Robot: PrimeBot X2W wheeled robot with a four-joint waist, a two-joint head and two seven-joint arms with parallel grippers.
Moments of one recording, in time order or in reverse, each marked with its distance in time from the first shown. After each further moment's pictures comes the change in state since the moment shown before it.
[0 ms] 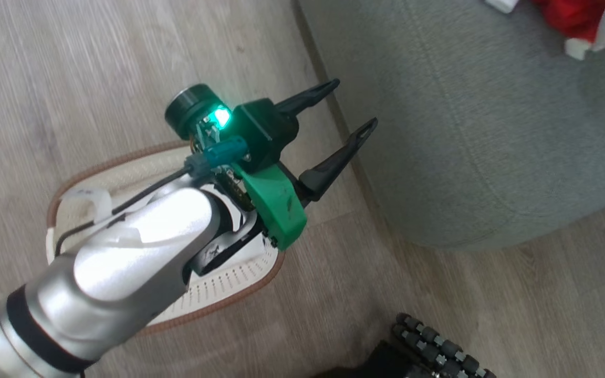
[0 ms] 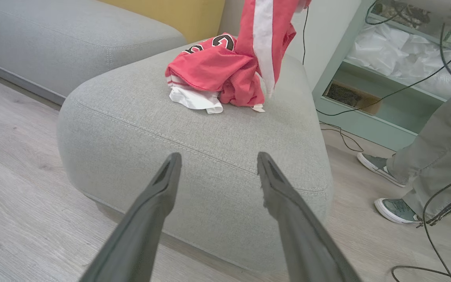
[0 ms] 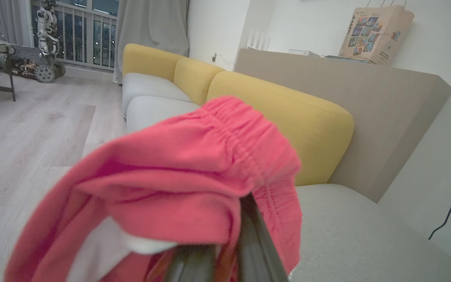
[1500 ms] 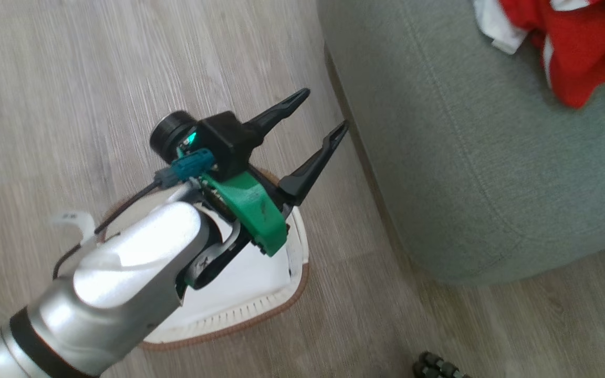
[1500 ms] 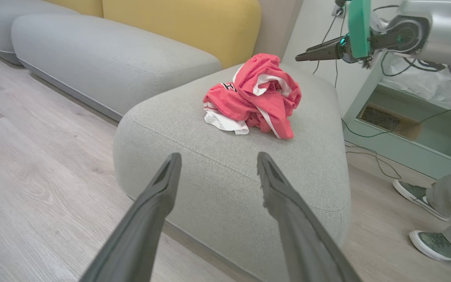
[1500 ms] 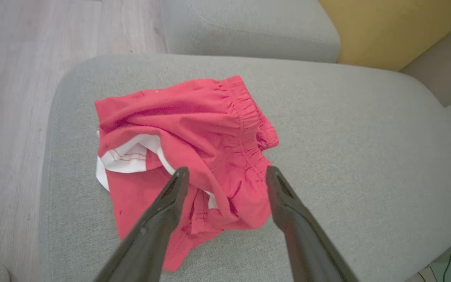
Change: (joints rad) left arm 0.075 -0.001 0.026 0.061 -0.062 0.024 -0.116; right arm -0.097 -0.028 0.442 0.256 0.064 0.000 0.452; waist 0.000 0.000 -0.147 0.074
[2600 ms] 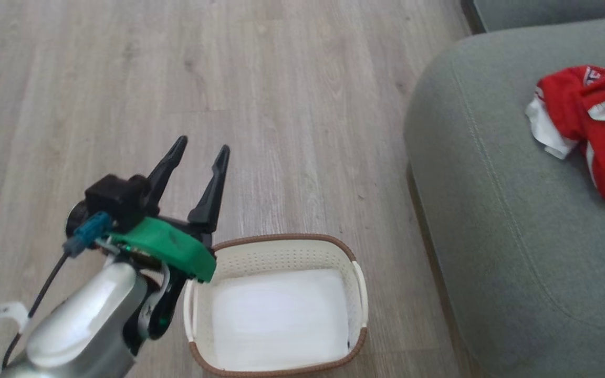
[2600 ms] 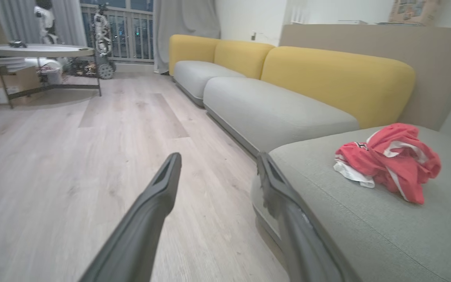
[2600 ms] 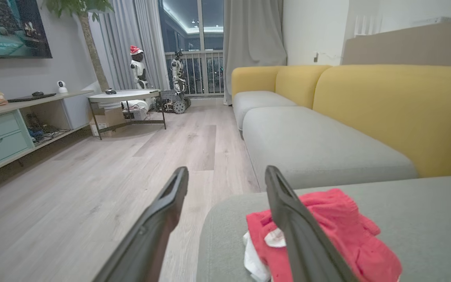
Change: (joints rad) left arm 0.330 0.074 0.225 0.025 -0.062 0.173 -0.164; right arm 0.772 0.118 -0.459 -0.663 0.054 0.000 -0.337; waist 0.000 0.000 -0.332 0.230
